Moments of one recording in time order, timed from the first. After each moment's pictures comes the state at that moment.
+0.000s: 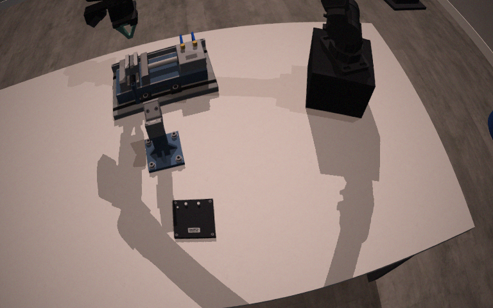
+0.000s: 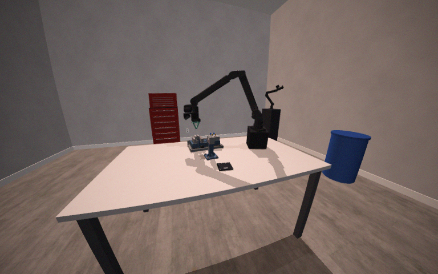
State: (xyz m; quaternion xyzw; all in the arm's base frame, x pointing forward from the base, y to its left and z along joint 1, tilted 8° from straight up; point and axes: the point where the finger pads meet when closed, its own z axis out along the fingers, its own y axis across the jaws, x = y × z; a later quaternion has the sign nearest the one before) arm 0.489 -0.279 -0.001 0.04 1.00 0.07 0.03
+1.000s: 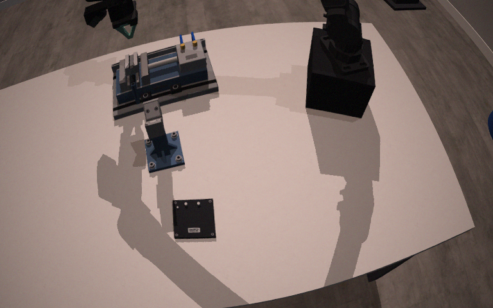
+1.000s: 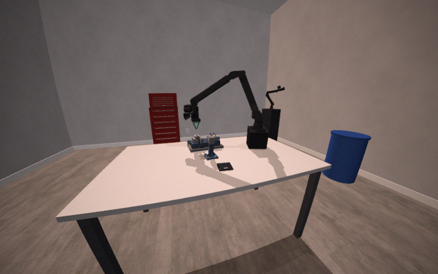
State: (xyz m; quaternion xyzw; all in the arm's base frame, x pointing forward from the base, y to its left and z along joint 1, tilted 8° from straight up) arm 0.490 -0.279 -0.002 0.04 1.00 0.07 0.03
